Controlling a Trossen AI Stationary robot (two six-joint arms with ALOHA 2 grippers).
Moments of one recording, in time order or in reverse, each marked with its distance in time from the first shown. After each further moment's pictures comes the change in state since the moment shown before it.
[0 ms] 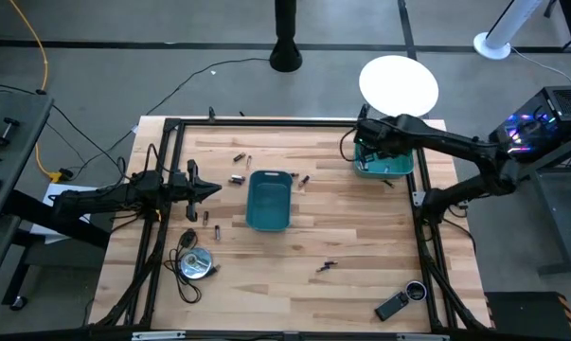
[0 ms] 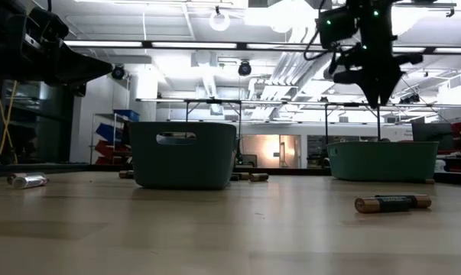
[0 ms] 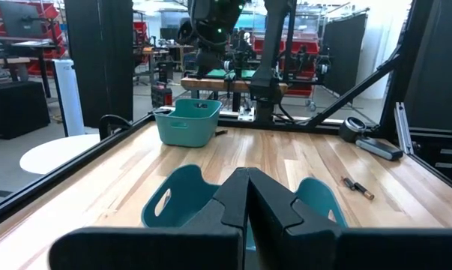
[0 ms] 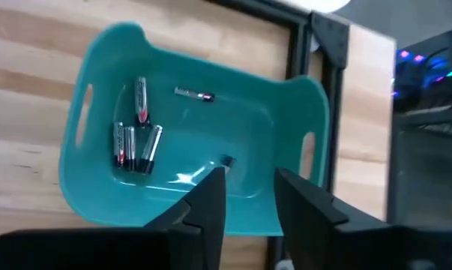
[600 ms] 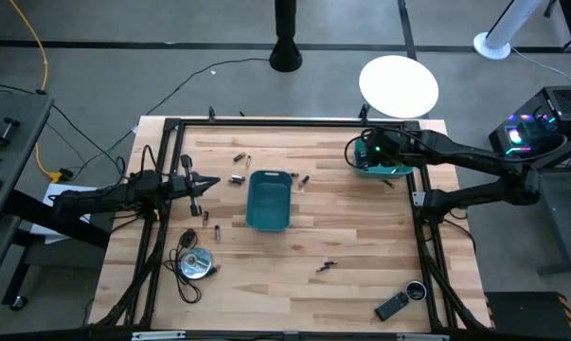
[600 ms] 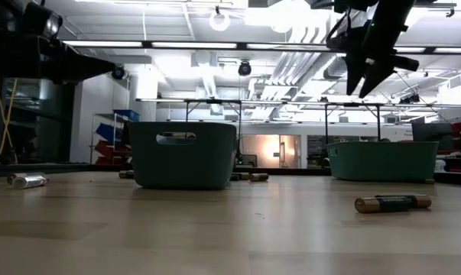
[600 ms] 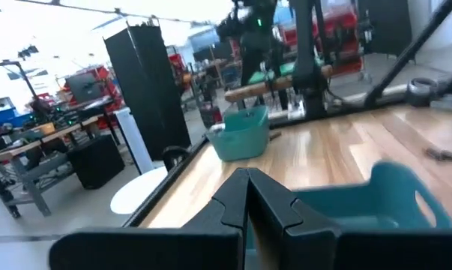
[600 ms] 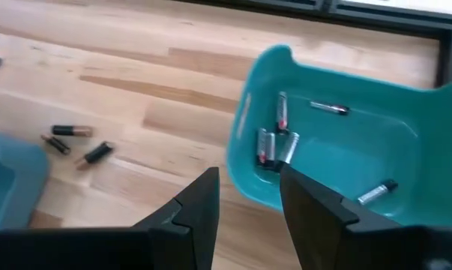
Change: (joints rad) left arm 0.000 0.000 0.000 0.056 -0.119 0.332; right arm 0.130 -0.233 -0.123 0.334 -0.144 0.019
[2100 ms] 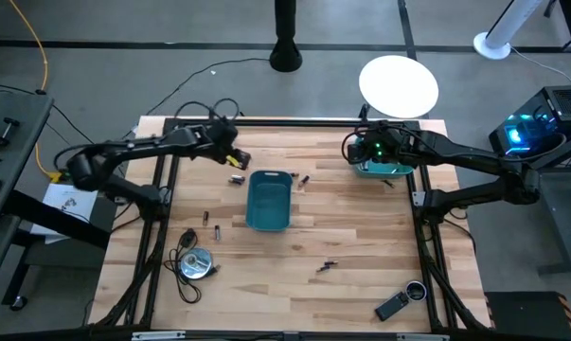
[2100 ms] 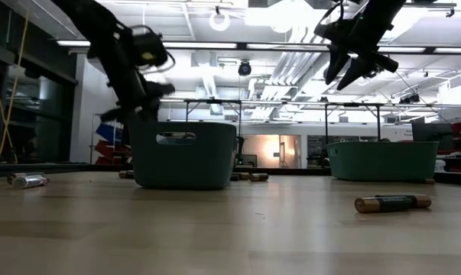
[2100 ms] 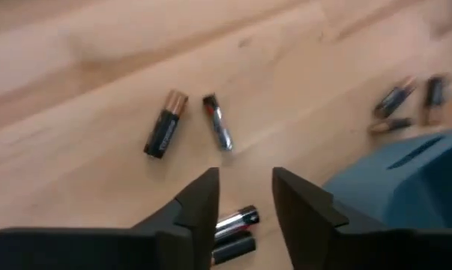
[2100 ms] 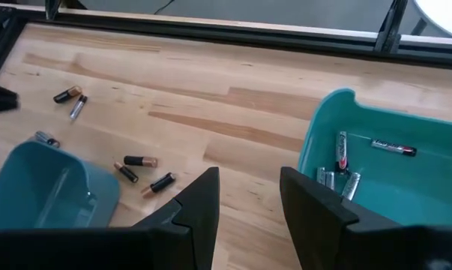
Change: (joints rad) left arm 0.470 1.381 0.813 -0.553 0.144 -0.848; right arm 0.017 0.003 0.000 0.197 -0.005 -0.035
